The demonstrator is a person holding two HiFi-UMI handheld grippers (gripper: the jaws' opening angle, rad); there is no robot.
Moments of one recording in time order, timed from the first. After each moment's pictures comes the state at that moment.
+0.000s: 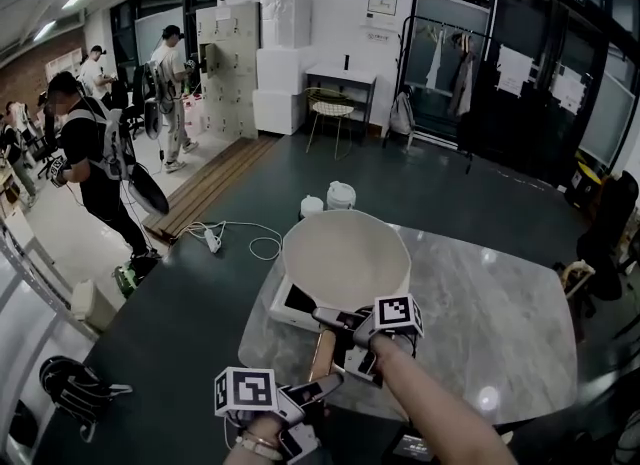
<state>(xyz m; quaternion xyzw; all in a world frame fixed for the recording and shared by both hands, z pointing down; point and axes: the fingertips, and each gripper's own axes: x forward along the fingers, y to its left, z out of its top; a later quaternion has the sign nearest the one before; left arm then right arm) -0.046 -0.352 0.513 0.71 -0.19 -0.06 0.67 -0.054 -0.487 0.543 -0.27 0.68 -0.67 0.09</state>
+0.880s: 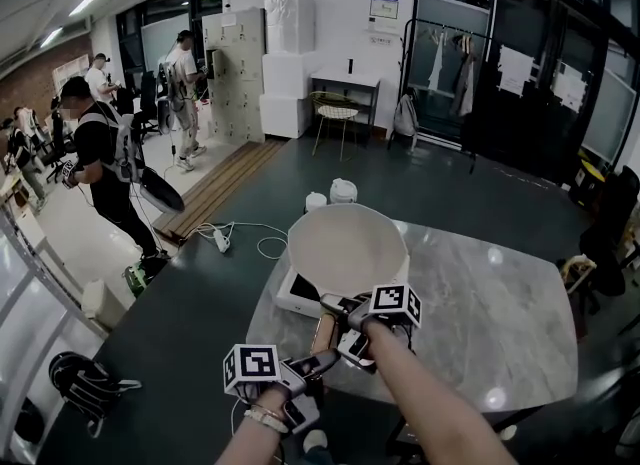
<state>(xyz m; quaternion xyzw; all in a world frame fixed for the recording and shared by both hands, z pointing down) -0.054 -0.362 0.530 0.69 -0.21 -0.08 0.69 -0.041 -0.487 0.553 -0.36 0.65 -0.66 0.09</state>
